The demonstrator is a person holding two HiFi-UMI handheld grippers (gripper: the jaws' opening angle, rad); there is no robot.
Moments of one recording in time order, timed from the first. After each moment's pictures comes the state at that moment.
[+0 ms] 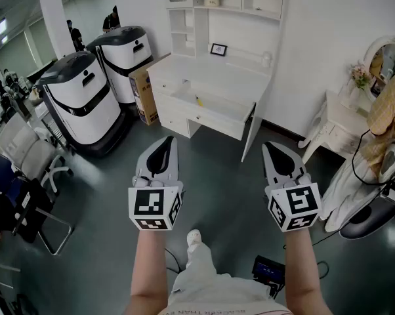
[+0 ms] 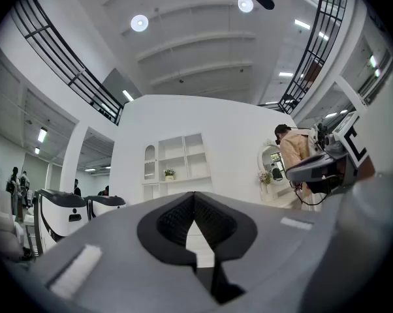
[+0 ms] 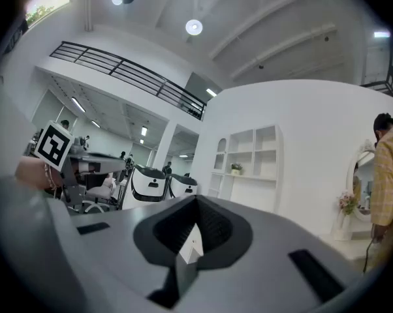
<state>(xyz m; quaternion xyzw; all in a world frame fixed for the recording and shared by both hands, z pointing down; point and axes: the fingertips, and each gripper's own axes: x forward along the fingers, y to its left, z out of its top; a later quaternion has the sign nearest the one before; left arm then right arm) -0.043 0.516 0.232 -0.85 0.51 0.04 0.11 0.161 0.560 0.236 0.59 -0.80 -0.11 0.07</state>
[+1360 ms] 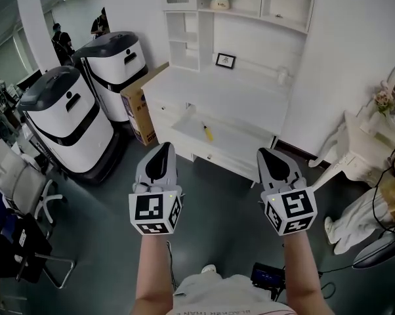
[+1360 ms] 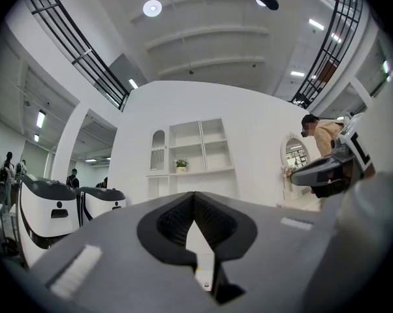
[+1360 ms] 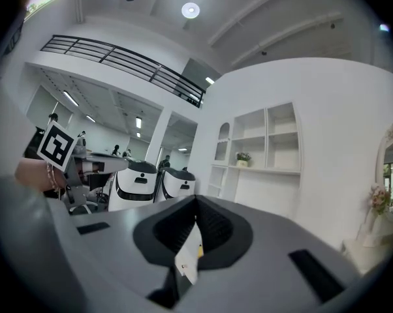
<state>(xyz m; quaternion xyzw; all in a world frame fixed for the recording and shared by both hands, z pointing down) -0.082 0.192 0.247 -0.85 0.52 0.04 0.07 0.119 0.245 0.249 0.59 -0.80 -0.09 0.08</state>
